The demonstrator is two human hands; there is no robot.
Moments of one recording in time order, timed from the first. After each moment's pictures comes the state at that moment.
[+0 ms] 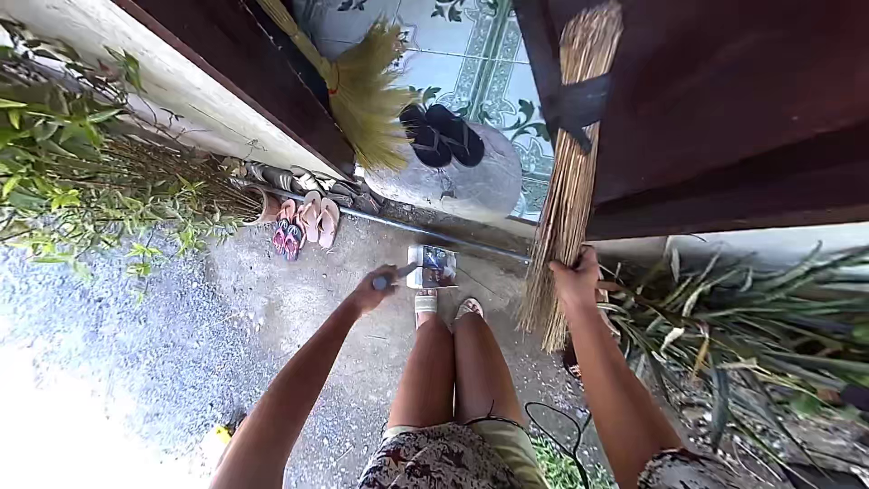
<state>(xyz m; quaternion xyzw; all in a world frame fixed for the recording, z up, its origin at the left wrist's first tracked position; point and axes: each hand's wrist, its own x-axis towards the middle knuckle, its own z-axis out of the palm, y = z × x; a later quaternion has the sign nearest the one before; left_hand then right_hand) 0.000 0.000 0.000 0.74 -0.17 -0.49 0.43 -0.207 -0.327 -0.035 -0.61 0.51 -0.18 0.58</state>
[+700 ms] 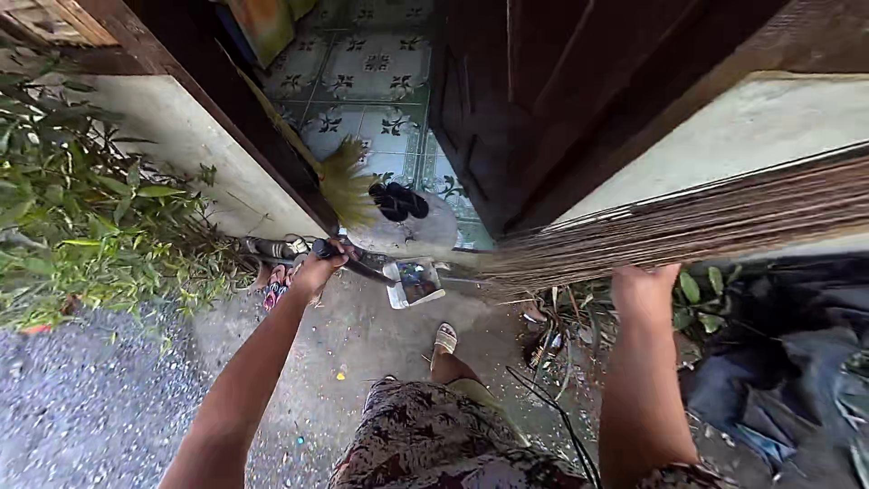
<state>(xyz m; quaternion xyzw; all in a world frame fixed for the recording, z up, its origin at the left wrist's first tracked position) 0.014 0.025 0.252 0.73 -0.14 -0.37 0.56 -0.350 -0.287 0.301 -0.58 0.36 -0.48 0.55</state>
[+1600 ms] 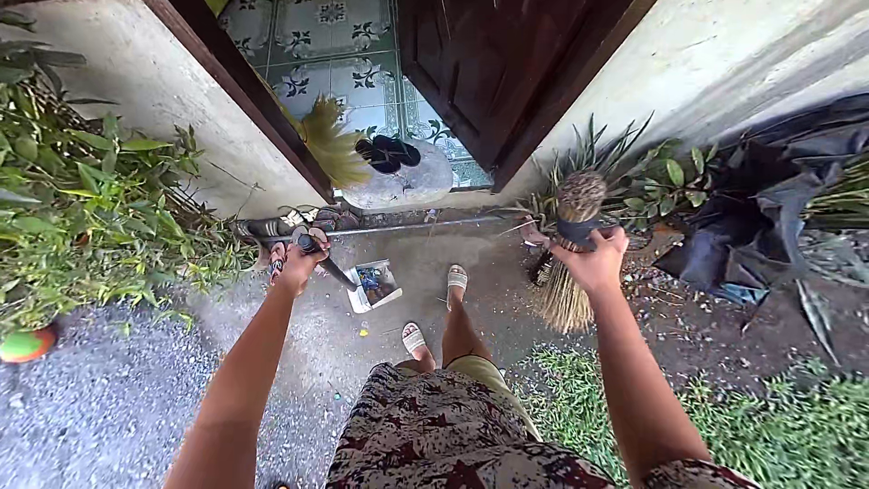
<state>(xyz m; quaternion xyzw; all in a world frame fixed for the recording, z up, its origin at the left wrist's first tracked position) 0.026 0.190 0.183 0.79 -0.15 -0.39 0.45 -0.408 -0.111 0.215 -0.76 0.57 -0.19 0.25</state>
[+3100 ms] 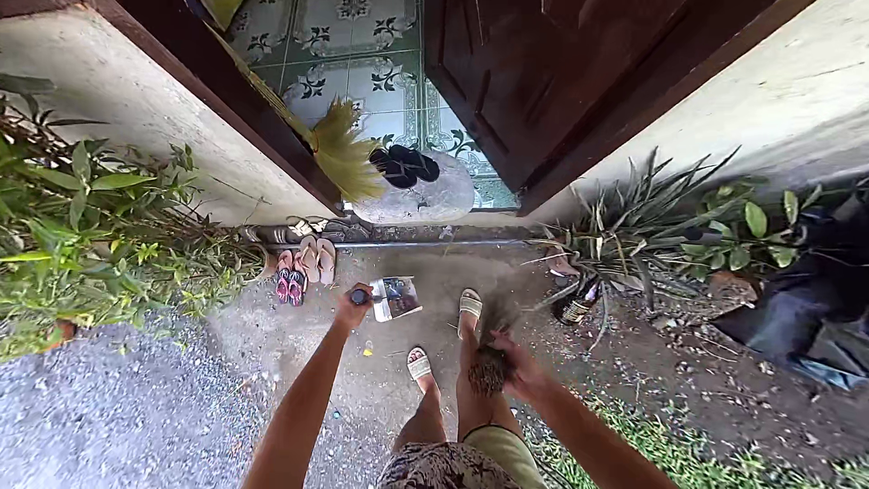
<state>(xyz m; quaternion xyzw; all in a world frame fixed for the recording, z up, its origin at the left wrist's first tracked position) -0.010 0.120 0.086 0.80 -0.19 -0.42 0.38 -0.314 -0.042 0.134 -0.16 0.56 -0.03 0.81</state>
